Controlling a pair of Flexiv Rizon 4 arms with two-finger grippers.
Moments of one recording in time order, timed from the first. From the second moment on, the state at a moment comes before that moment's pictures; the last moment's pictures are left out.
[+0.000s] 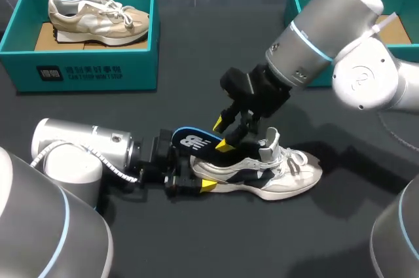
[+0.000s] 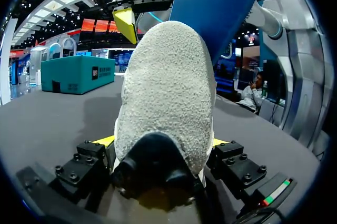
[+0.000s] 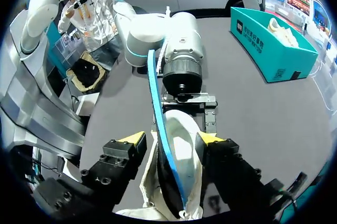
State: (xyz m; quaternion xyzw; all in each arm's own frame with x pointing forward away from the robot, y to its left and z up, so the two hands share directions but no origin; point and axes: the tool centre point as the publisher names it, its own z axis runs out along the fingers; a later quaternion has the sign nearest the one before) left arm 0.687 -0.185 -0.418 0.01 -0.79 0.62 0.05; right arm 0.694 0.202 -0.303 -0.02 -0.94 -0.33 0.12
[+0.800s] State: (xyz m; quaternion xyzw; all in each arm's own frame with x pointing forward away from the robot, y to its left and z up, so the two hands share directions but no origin) left arm 0.687 -0.185 -0.418 0.01 -0.79 0.62 0.05; right arm 0.680 0.213 -0.310 -0.07 -0.92 -0.34 0.15
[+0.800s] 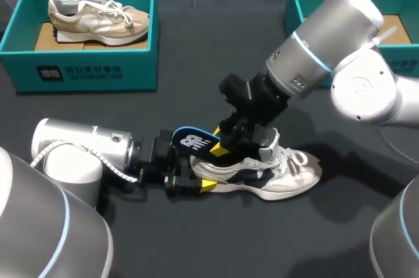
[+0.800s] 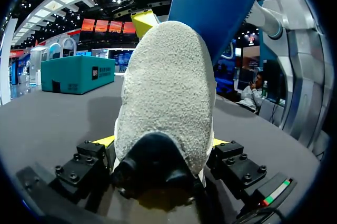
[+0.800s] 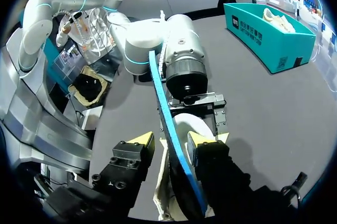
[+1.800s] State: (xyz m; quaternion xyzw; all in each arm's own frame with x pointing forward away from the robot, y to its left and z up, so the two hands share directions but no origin) left arm 0.687 -0.185 -0.418 0.01 -0.79 0.62 0.05; right arm 0.680 0.255 -0.259 0.04 -0.92 -0.37 0.08
